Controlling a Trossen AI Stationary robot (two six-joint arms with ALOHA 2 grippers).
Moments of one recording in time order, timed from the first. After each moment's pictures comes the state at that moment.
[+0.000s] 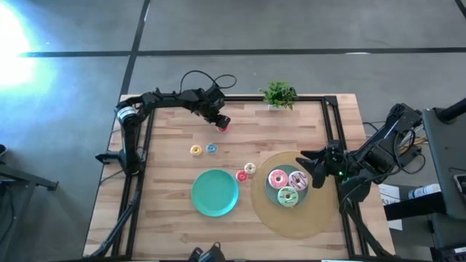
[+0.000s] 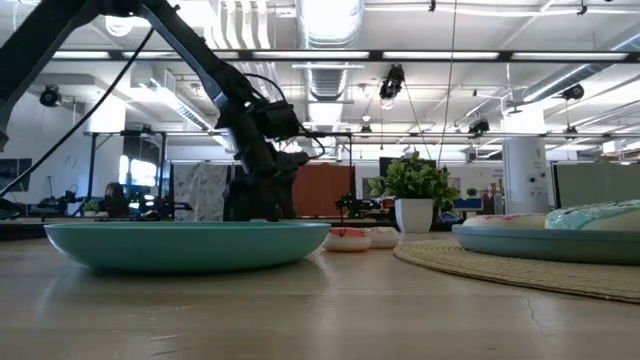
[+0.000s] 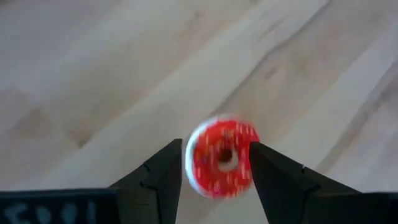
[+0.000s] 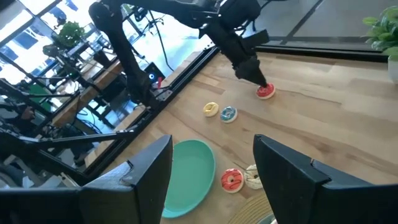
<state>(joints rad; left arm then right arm) 0.62 1.91 1.28 -0.48 0.23 -0.34 0.80 1.01 1.07 -0.89 1.11 1.42</state>
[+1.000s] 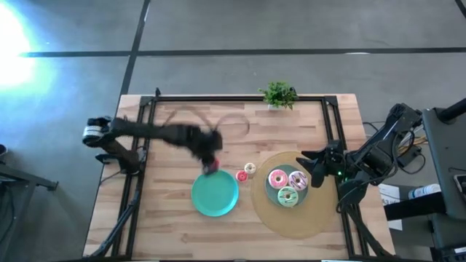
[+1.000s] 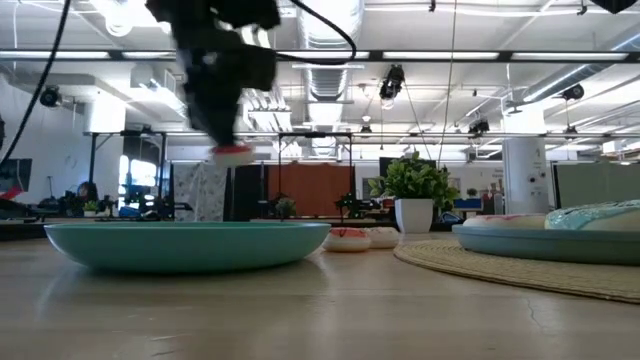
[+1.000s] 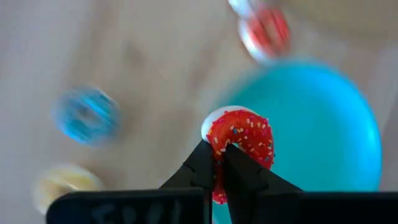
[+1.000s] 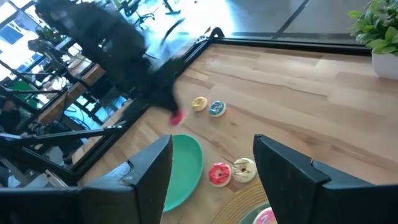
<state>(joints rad) 0.04 1.52 1.14 -0.76 0.05 -0.35 0.80 1.01 1.04 -0.96 1.10 1.49</state>
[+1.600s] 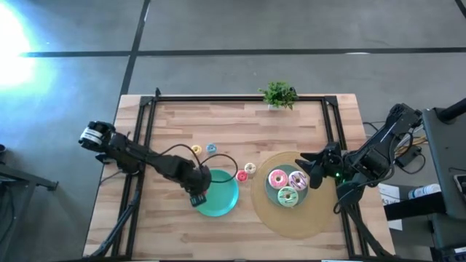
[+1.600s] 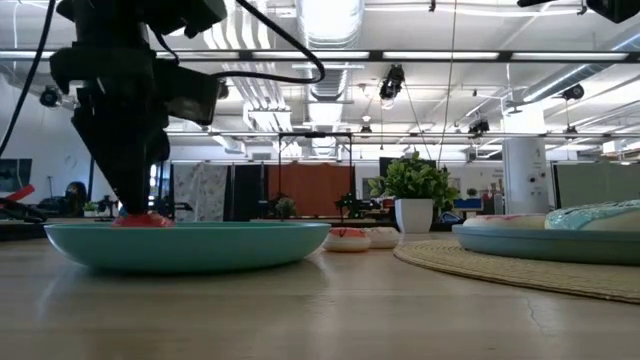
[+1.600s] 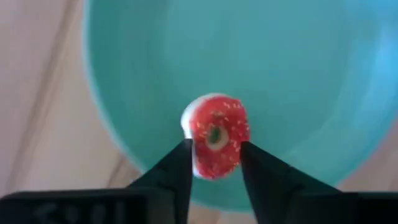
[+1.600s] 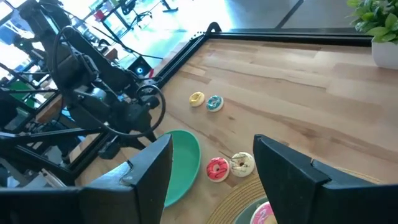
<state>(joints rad) -0.28 1.52 0.90 -0.62 0.00 -0.71 0.80 1.01 1.00 -0.93 1.09 1.52</state>
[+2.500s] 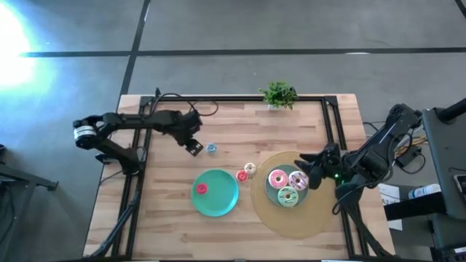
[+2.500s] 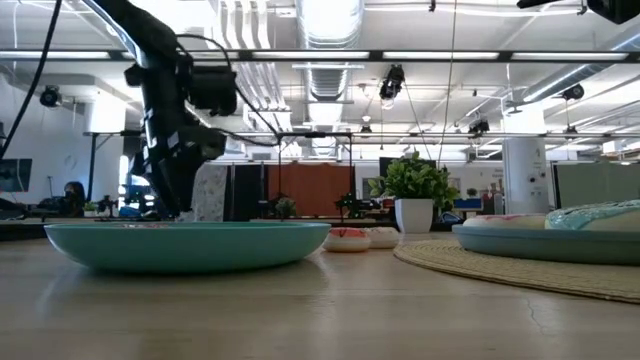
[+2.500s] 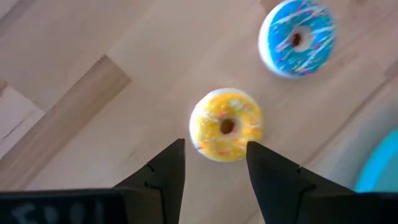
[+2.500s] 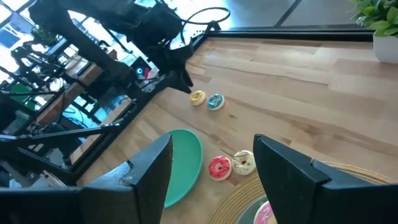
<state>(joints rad) 0.44 1.40 0.81 -0.71 0.10 -0.38 0.80 1.03 1.00 -0.93 1.09 1.55</state>
